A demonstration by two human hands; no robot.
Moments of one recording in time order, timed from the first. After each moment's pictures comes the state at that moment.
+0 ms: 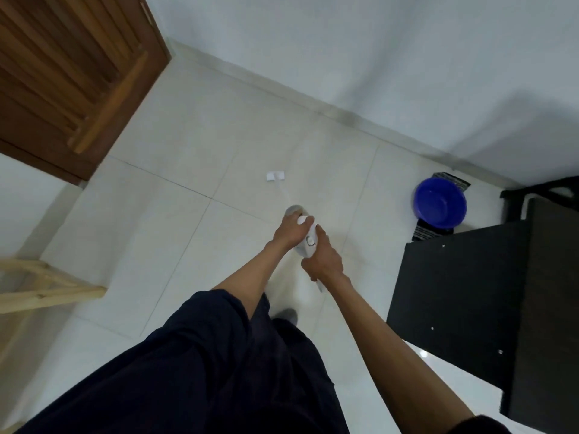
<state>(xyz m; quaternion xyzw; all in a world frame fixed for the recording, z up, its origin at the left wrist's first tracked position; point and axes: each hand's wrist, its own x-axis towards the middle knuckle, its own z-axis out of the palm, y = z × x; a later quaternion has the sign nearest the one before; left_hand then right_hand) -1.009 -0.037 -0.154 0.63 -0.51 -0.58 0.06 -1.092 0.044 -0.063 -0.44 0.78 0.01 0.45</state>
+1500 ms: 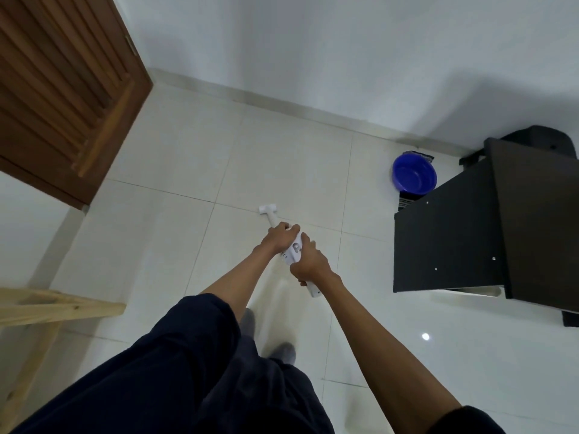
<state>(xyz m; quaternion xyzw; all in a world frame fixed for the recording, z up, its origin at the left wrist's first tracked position) -0.836 0.109 -0.097 0.59 -0.53 -0.61 -0.02 -0.908 0.202 -0.012 -0.41 0.79 -0.06 0.45</state>
